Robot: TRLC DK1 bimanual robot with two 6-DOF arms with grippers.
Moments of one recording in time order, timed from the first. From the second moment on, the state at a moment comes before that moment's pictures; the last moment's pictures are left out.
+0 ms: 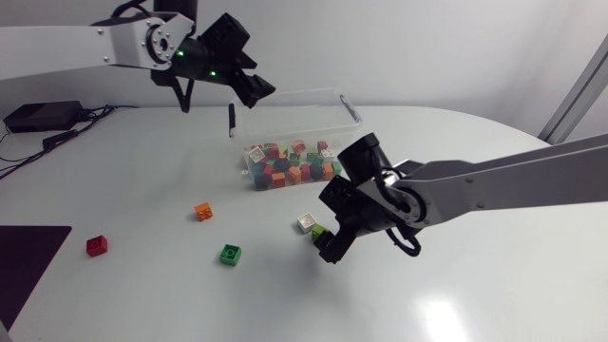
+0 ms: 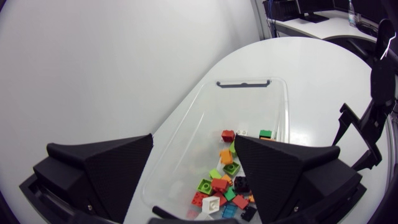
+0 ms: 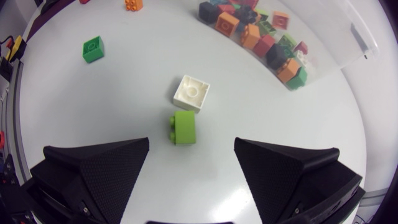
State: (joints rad) left arm -0.25 1.98 1.72 -0.27 0.40 0.67; right arm 0.60 1.75 0.90 -0.18 -0.05 -0.30
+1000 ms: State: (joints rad) left arm -0.10 1.90 1.33 -0.75 0.14 1.09; right arm 0.62 1.88 1.12 -0.44 -0.05 -0.37
